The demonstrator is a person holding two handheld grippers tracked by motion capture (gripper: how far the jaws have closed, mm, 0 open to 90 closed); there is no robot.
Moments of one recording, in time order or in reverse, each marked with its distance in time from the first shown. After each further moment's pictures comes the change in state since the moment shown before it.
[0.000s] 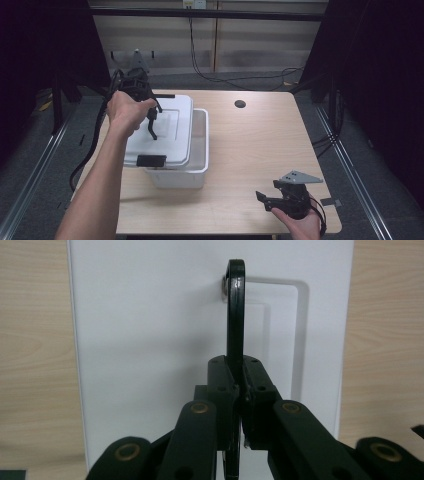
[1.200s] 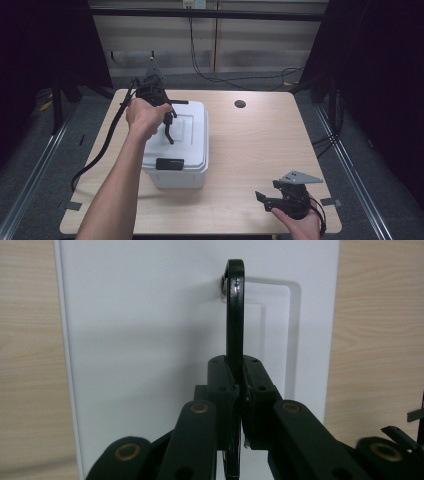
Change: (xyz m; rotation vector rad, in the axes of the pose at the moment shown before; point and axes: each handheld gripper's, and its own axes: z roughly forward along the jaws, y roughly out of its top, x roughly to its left) left arm -0.024 0.000 0.031 0.054 -0.094 0.001; right arm 0.000 0.000 0.000 -0.002 0.007 -0.001
